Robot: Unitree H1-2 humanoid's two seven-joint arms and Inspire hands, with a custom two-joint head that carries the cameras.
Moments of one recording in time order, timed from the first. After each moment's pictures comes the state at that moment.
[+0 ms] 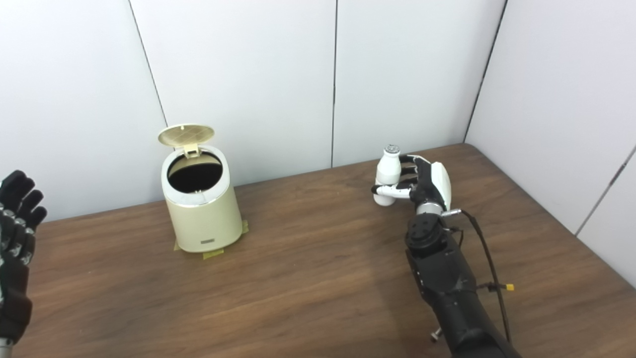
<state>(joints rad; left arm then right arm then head) -0.16 0.10 0.11 -0.51 -0.16 0.30 0.02 -0.51 -0.34 -0.16 0.49 -0.26 0.28 -0.36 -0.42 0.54</state>
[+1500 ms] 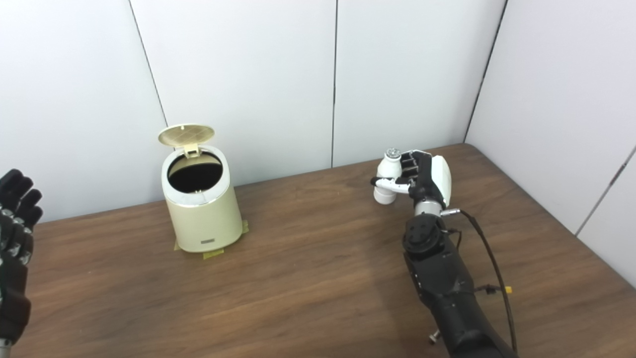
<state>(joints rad) -0.16 0.10 0.11 -0.52 -0.16 0.31 0.02 -0.50 -0.33 -0.15 0.50 -0.27 0.16 -0.44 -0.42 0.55</state>
